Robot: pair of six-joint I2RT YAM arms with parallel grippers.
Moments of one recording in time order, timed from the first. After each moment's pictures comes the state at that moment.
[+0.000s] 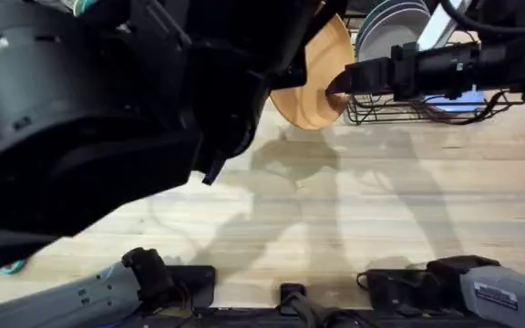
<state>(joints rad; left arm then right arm) -0.92 1.09 1.17 -0.59 -0.68 -0.67 0.13 1.28 1.09 -0.69 -0.77 0.08</state>
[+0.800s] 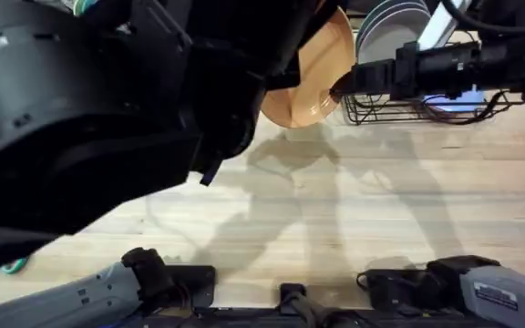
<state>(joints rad) -0.91 1.09 1.17 -0.61 -0.72 -0.67 0.13 1.28 1.09 -0.69 -0.78 0.08</state>
